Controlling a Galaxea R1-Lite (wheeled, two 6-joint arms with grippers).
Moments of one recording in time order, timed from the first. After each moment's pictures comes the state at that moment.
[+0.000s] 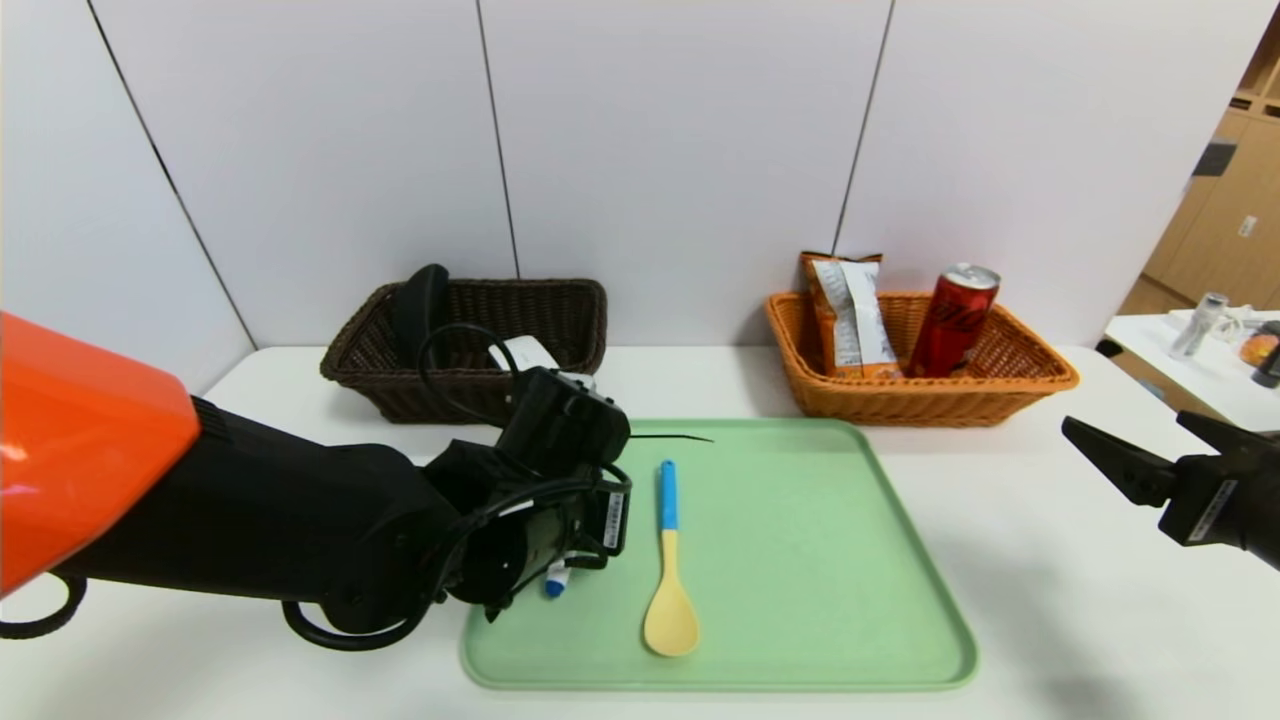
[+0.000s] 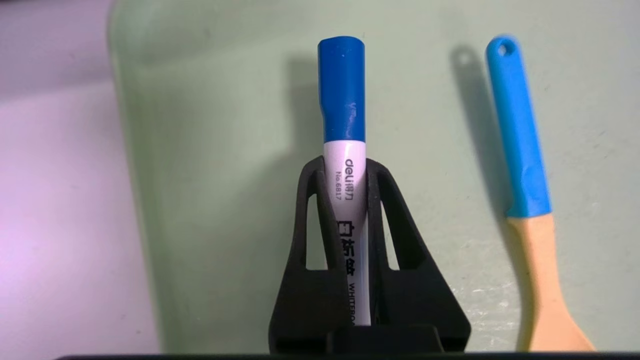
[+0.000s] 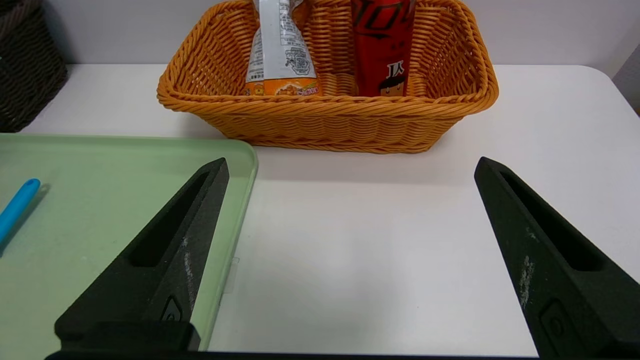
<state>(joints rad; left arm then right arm) -0.76 1.89 -0.99 -0.23 0.37 -0.37 -0.02 1.23 -0.26 -0.85 0.10 0.02</state>
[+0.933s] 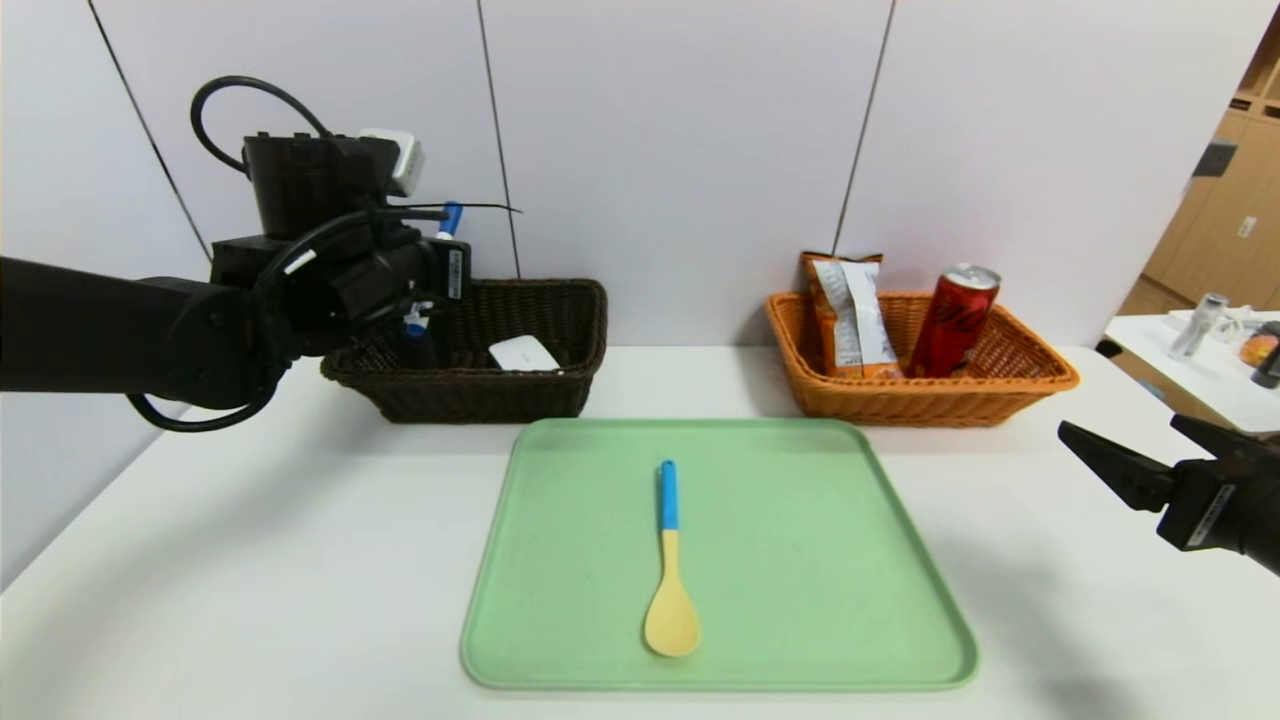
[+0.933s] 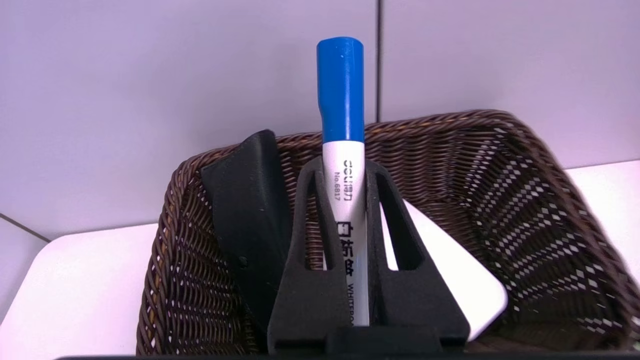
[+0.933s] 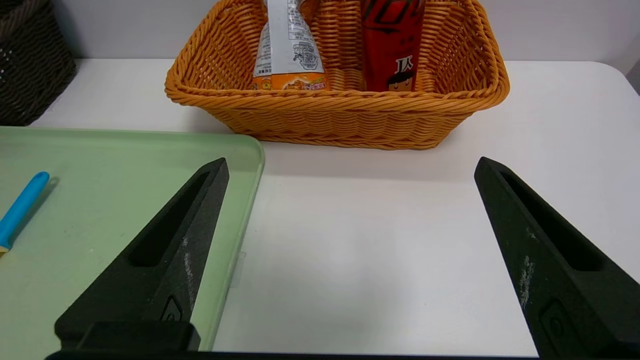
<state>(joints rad) -0.30 1.85 -1.26 -0.48 0.24 0.07 -0.02 1.23 -0.25 -0.85 0.12 0.03</state>
